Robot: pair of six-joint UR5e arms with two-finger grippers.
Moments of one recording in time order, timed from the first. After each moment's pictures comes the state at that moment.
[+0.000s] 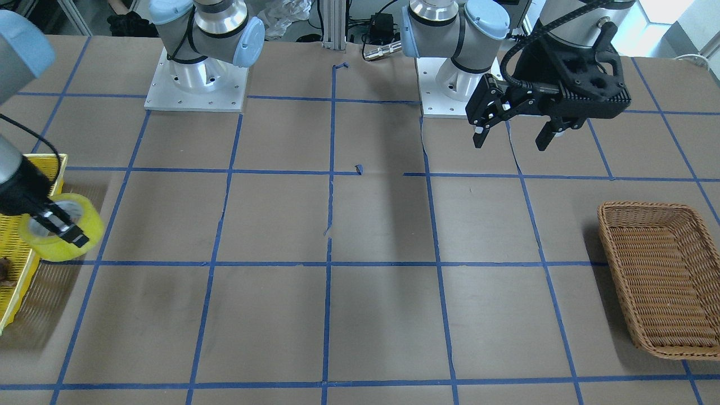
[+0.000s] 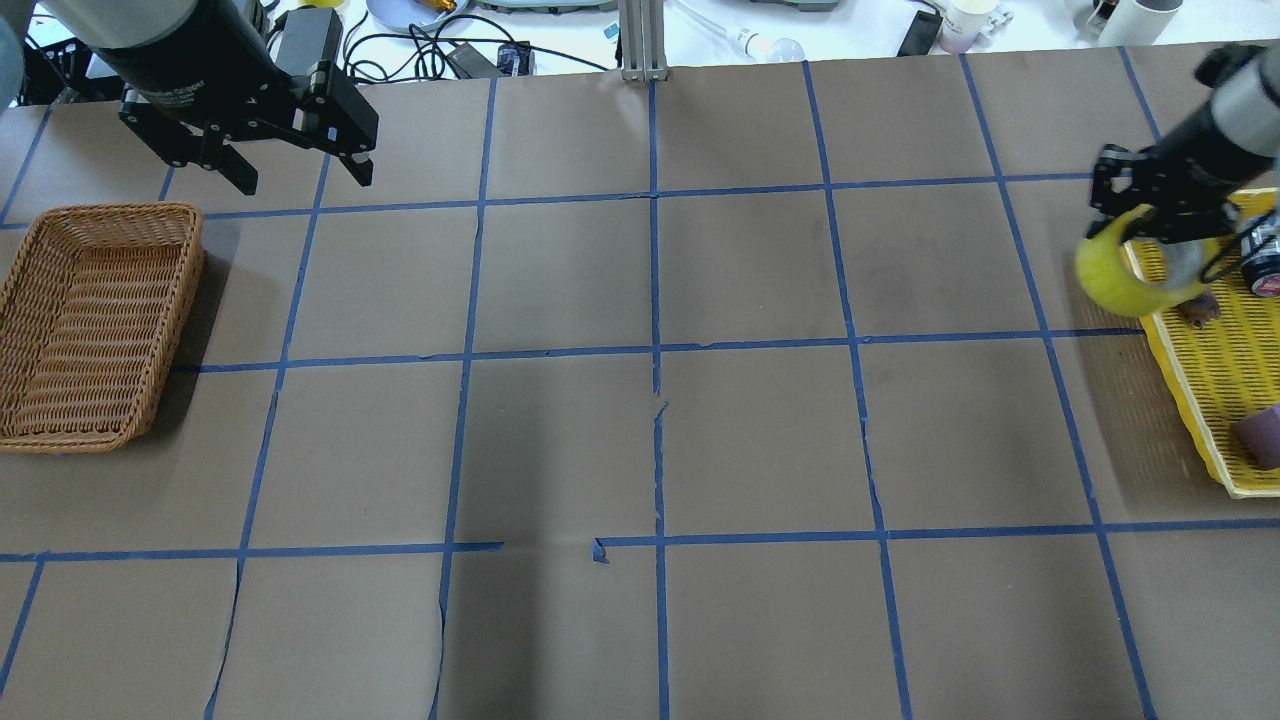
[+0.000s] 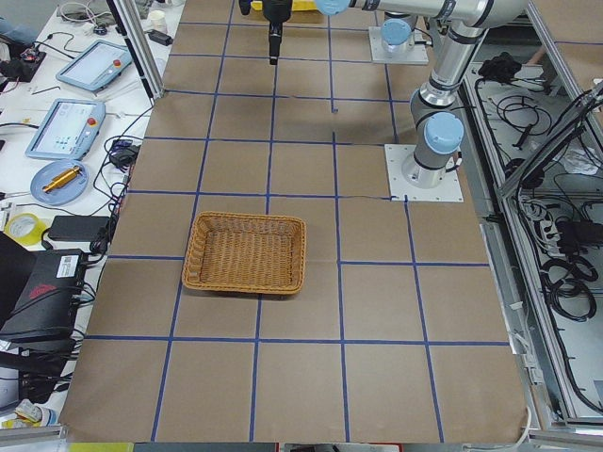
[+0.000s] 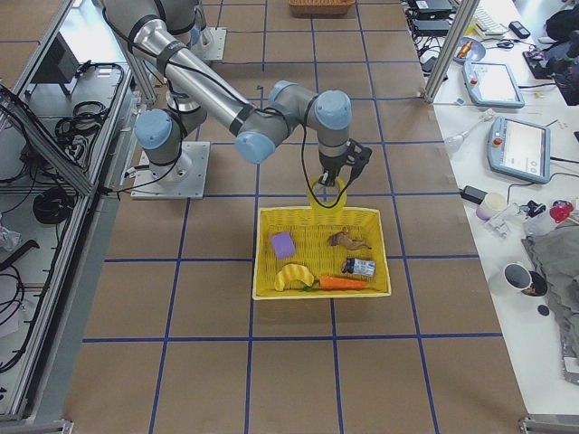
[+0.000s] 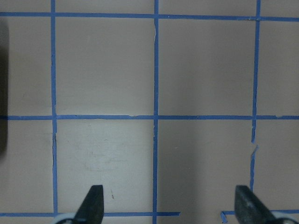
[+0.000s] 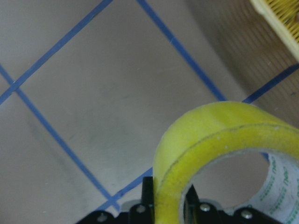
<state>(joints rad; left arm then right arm) -1.54 -1.58 -1.46 -1.57 1.53 0.02 1.30 -1.39 1.74 -1.99 -1.48 0.43</state>
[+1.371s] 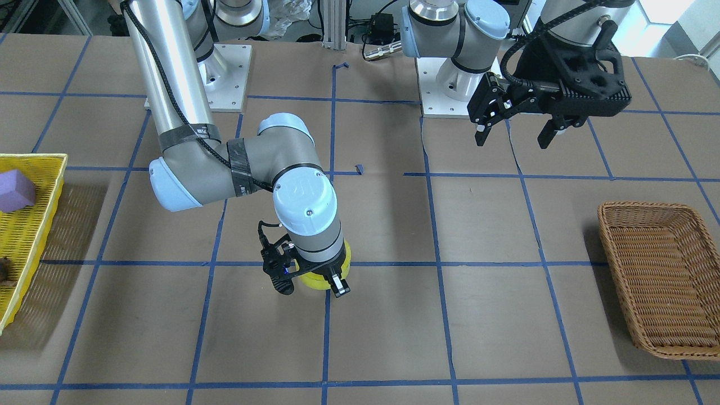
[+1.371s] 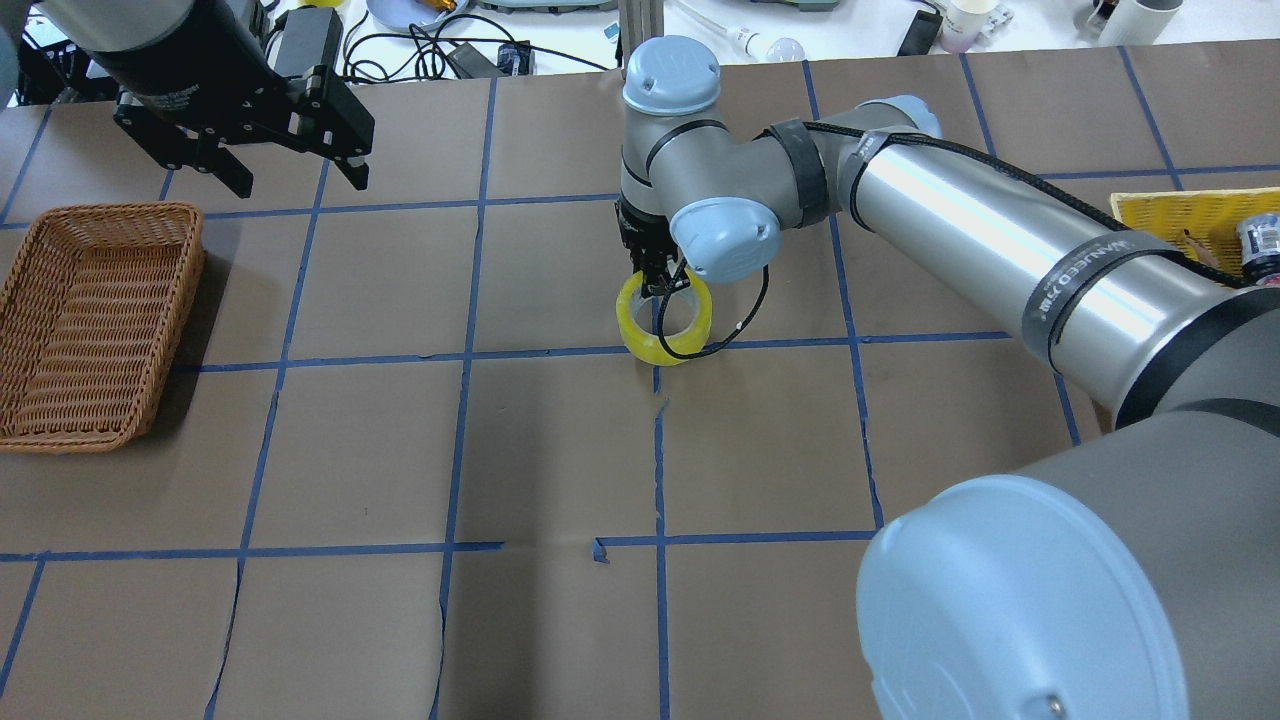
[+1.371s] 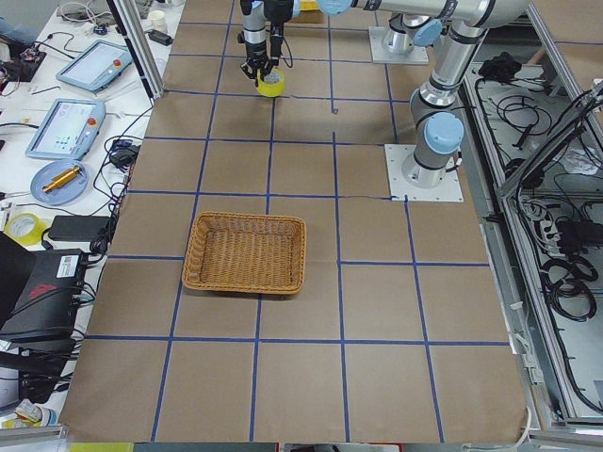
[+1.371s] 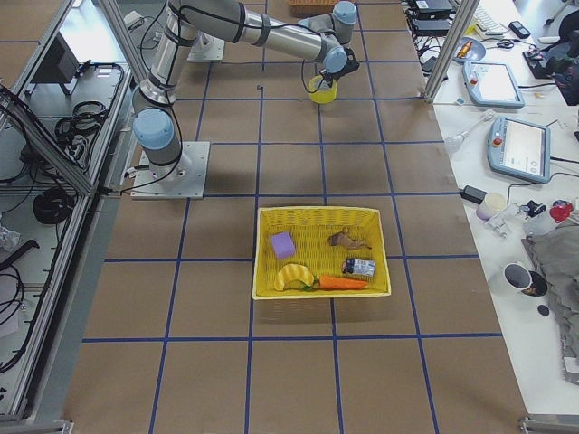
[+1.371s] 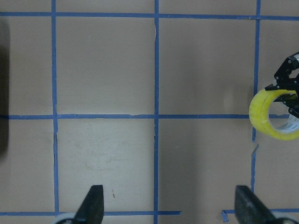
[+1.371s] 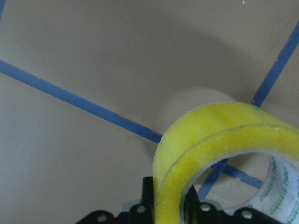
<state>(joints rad) -1.53 -1.57 -1.47 -1.58 1.54 0.03 1.90 -0.96 1.45 -2.09 -1.46 1.46</state>
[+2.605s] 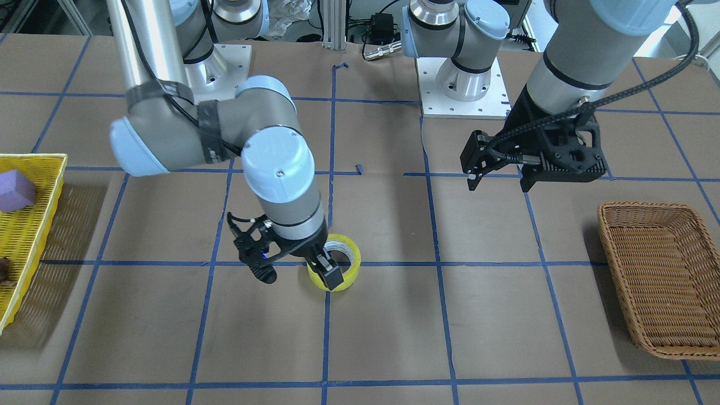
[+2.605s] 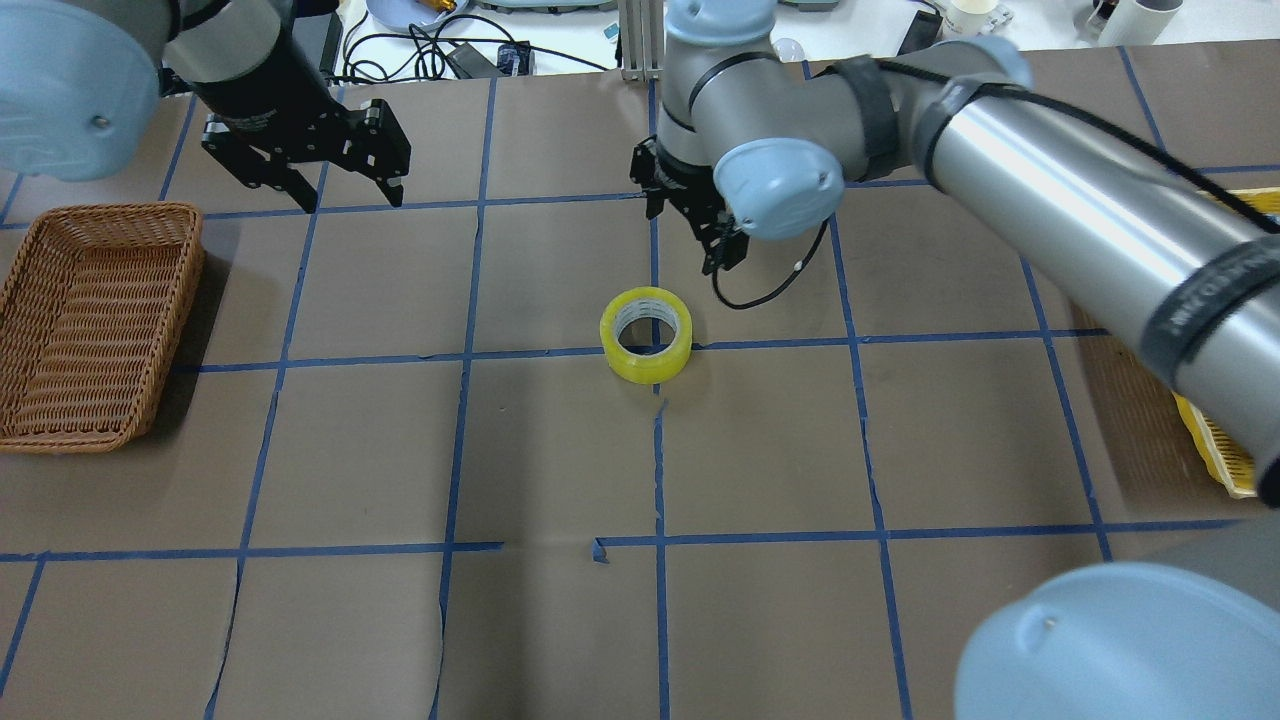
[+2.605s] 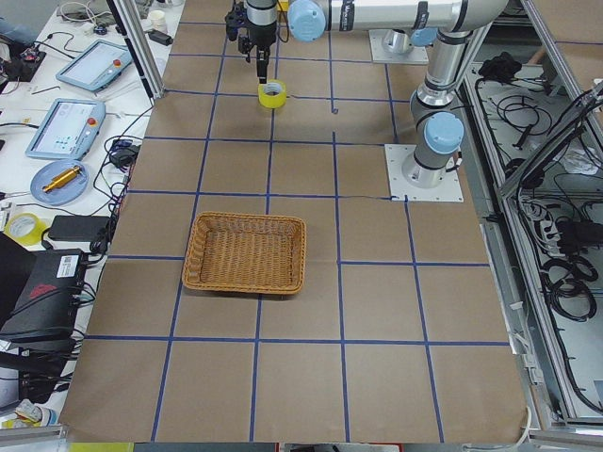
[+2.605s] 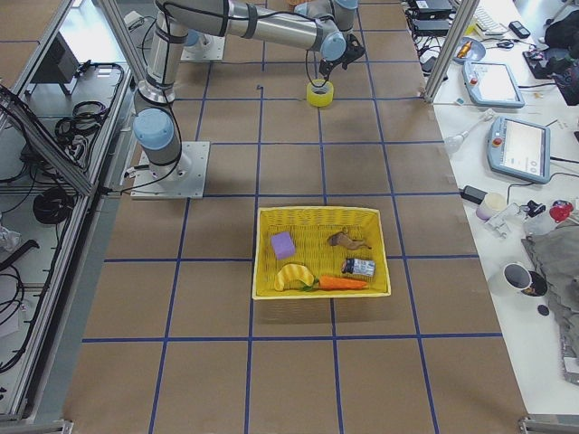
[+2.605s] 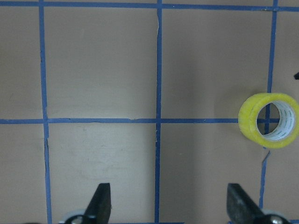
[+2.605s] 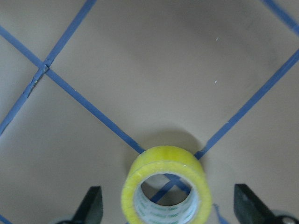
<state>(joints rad) -1.55 -1.70 -1.53 -1.42 1.53 0.01 1.80 -1.15 1.45 -1.93 -1.51 1.03</state>
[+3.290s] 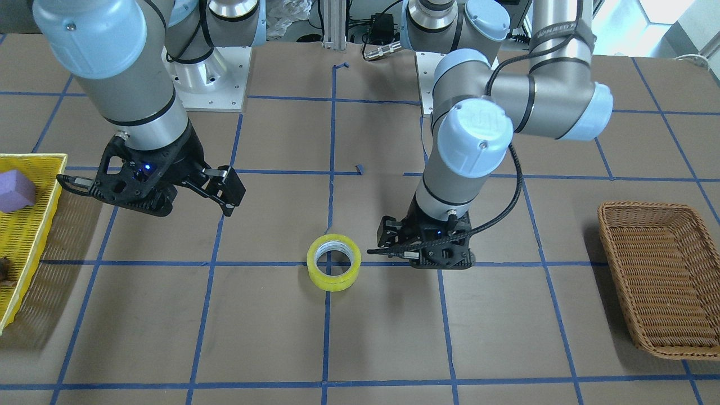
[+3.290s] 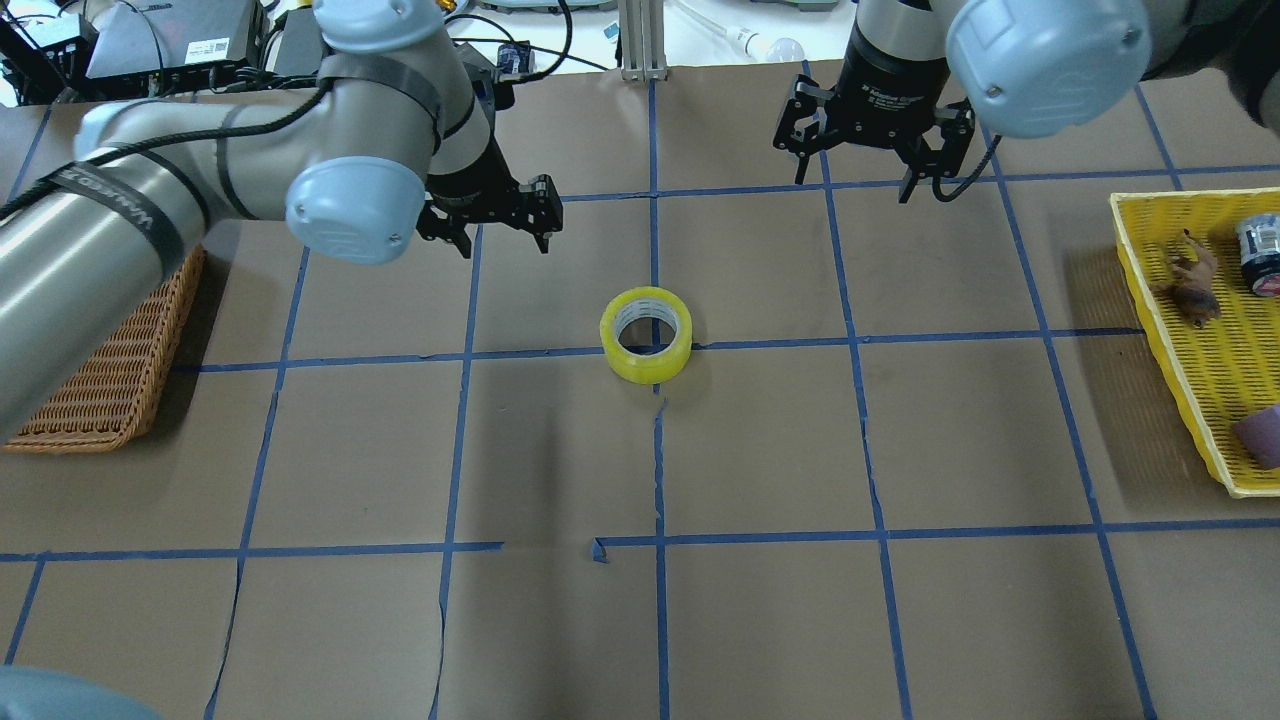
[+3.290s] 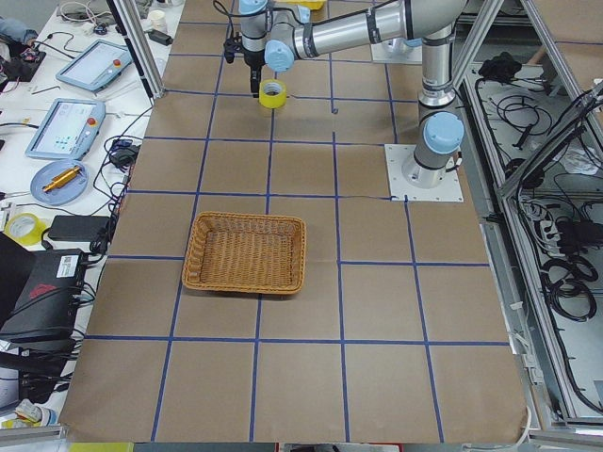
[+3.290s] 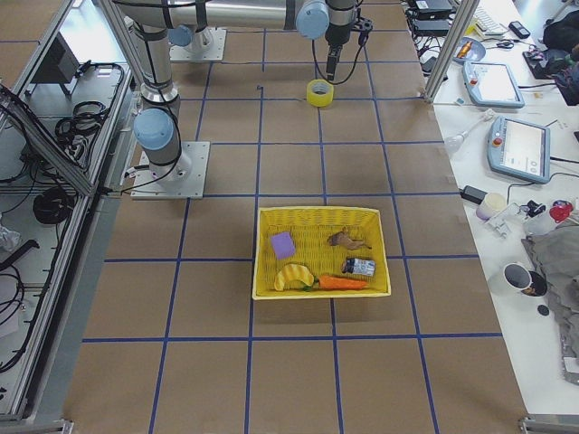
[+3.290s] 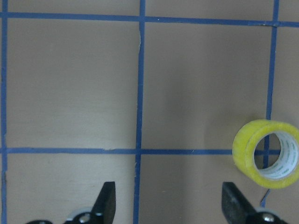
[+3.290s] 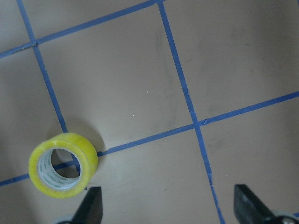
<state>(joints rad) -1.73 -1.94 -1.61 -1.11 1.53 -0.15 1.65 -1.38 1.46 -1.67 -1.55 0.28</state>
